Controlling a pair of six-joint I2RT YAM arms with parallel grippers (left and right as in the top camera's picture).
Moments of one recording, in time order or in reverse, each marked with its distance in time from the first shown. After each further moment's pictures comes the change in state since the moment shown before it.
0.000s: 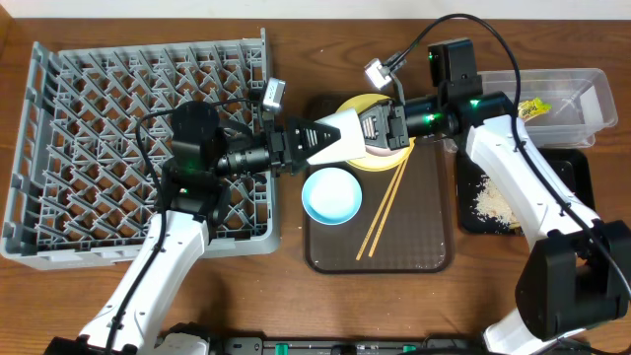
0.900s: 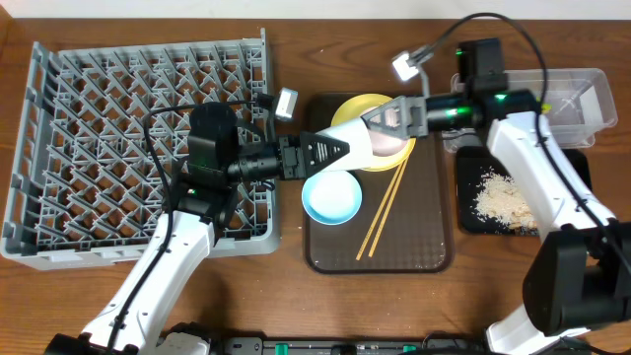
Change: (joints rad) left arm -0.040 0.005 0.000 -0.192 -0.088 0.369; right arm -0.138 0.000 0.002 -0.068 0.086 0.007
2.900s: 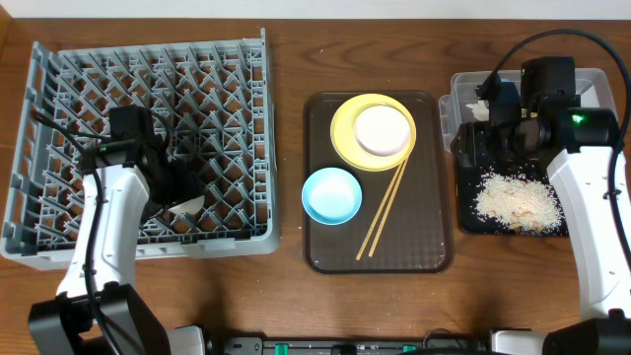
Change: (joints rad) left arm 0.464 0.194 0.258 -1.173 -1.040 0.670; right arm -0.125 -0.260 -0.001 -0.485 1.078 -0.155
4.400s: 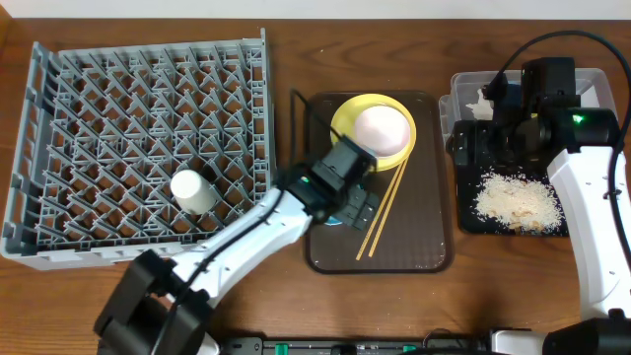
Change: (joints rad) left arm -0.951 0.134 0.008 0.416 -0.018 0.006; right arm -0.002 0.000 0.000 -0.010 0.036 0.095
